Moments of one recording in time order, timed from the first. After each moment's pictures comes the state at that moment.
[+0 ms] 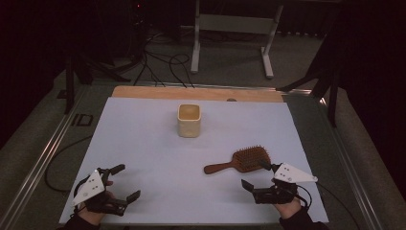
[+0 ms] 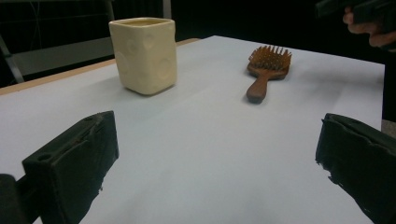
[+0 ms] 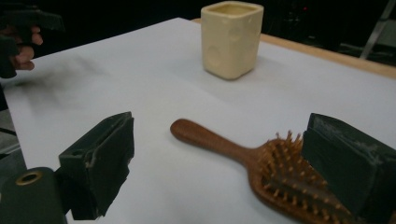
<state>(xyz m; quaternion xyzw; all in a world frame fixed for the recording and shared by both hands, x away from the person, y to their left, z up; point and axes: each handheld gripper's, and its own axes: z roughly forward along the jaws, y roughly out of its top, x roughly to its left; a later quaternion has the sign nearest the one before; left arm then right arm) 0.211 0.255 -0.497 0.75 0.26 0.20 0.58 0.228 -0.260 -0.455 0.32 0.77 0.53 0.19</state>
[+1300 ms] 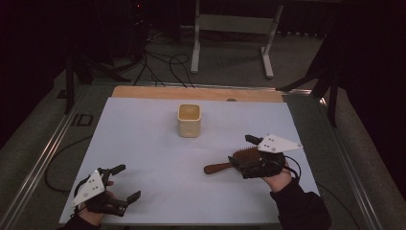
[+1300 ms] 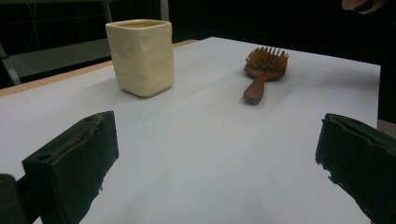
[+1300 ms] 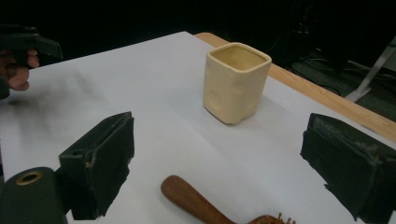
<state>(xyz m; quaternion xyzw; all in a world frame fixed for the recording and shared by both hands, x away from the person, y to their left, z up) 0.210 0.254 -0.496 0.75 0.26 0.20 0.58 0.277 -0.218 -0.396 0.27 0.79 0.51 0.20</state>
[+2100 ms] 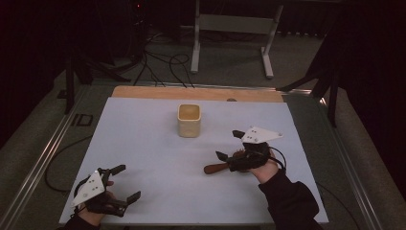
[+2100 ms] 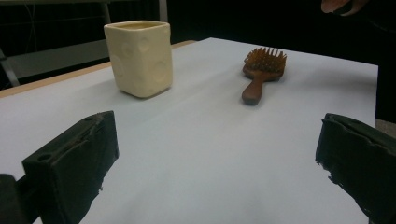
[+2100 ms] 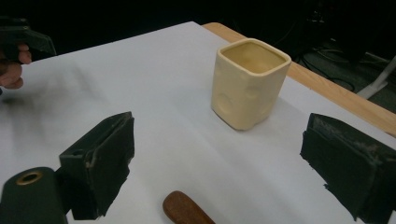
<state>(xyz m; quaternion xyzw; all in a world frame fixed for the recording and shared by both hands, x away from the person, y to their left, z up) 0.210 0.254 -0.496 0.75 0.26 0.20 0.58 0.302 -0.187 -0.400 0.26 0.81 0.49 0.18</state>
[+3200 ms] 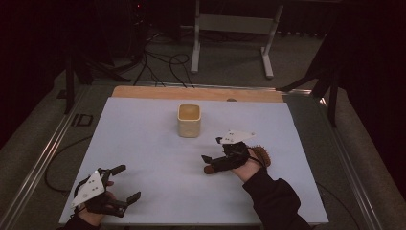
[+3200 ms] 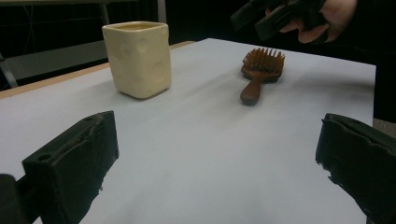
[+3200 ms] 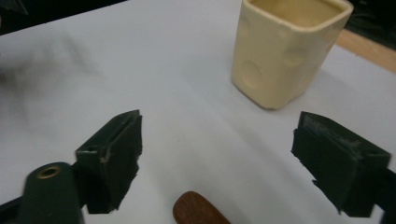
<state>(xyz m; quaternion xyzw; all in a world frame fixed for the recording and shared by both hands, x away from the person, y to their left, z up) 0.209 0.254 -0.496 0.75 0.25 0.20 0.58 0.323 -0.148 -0.444 0.27 0.84 0.45 0.14</state>
